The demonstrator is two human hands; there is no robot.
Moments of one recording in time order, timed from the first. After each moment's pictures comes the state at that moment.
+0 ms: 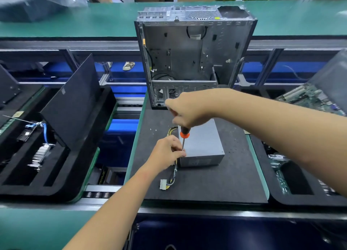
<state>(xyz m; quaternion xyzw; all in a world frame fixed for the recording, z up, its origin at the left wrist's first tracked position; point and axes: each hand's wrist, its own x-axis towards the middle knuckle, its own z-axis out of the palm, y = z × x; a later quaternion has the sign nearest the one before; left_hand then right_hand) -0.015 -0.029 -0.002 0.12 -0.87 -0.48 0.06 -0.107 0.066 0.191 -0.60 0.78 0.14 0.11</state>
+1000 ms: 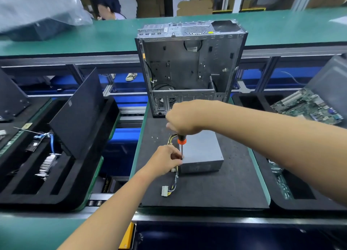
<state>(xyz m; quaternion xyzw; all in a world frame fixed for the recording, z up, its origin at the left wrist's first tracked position) -0.010 -0.035 0.013 0.13 -0.89 -0.44 -0.01 -0.093 0.064 0.193 -0.62 0.75 0.22 0.02</state>
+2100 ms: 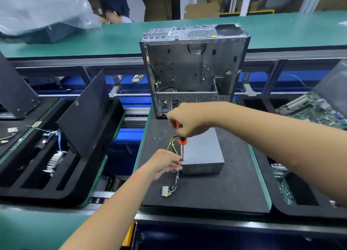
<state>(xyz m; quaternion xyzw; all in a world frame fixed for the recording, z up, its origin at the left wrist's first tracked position) -0.009 -0.027 0.023 0.33 -0.64 -0.69 -0.09 -0.108 0.076 0.196 -0.59 0.79 0.05 0.14</state>
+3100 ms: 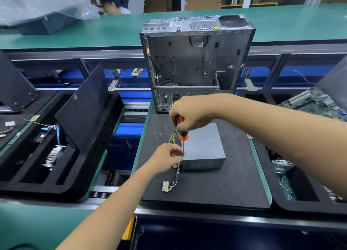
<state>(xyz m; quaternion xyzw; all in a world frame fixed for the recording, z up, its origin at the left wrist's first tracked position) -0.003 -0.030 0.011 0.17 -0.84 -0.50 -0.04 -0.114 0.070 0.196 -0.60 0.78 0.05 0.17</state>
